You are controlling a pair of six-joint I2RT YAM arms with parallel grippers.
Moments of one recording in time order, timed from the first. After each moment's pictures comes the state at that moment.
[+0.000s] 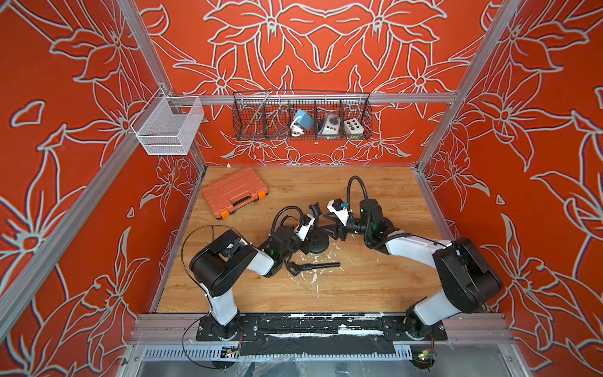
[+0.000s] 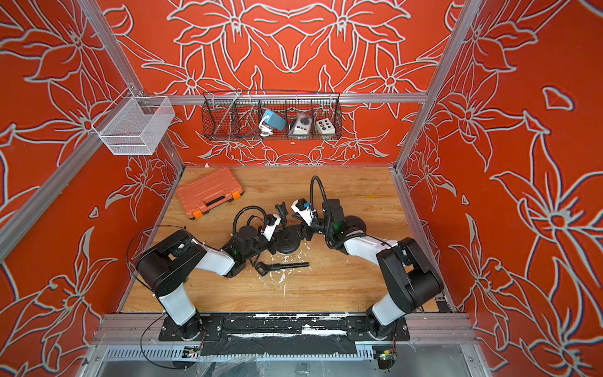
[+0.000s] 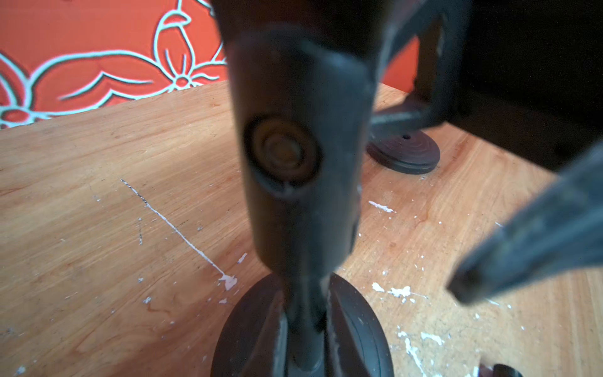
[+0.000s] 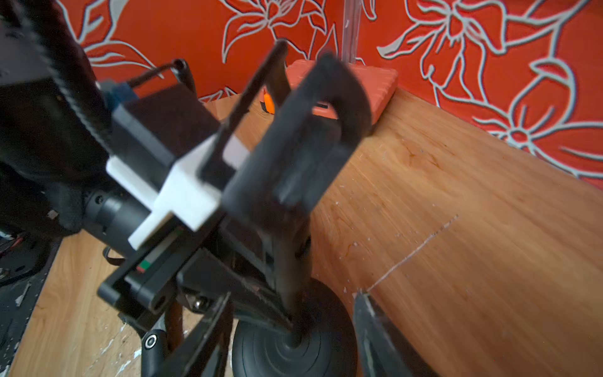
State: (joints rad) left arm -0.61 1.76 0.50 0.99 0.17 -0.03; right arm 0.50 1.57 0.79 0.37 -0.74 -0.24
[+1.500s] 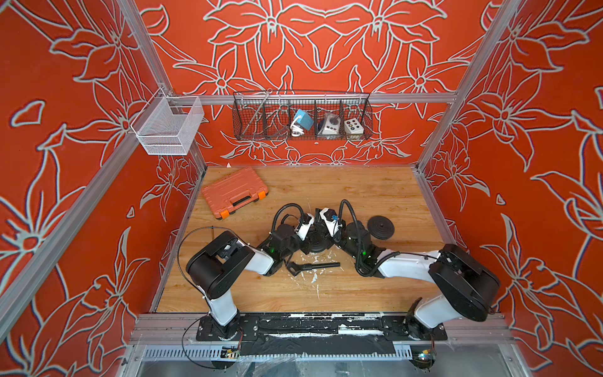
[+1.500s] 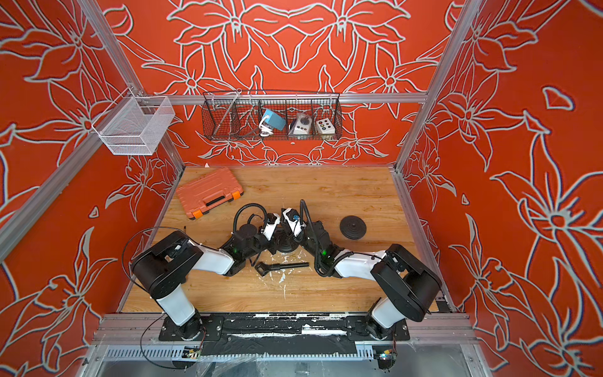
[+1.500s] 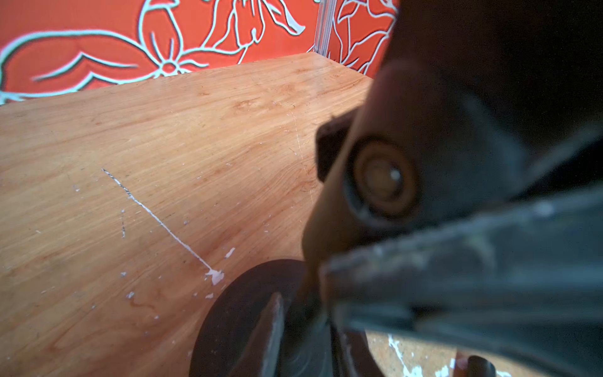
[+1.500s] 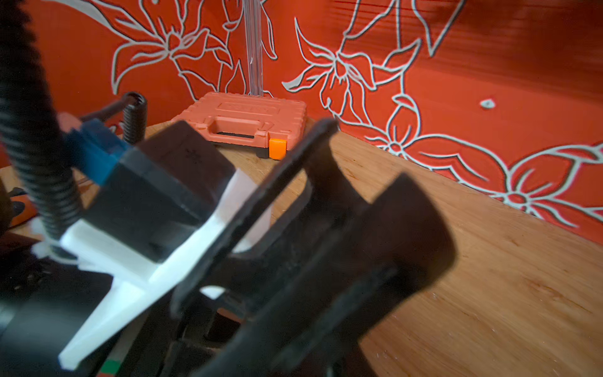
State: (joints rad) left arm -0.61 1.73 0.53 0.90 0.20 -0.08; right arm 0.82 1.53 0.58 0.72 0.05 -0.06
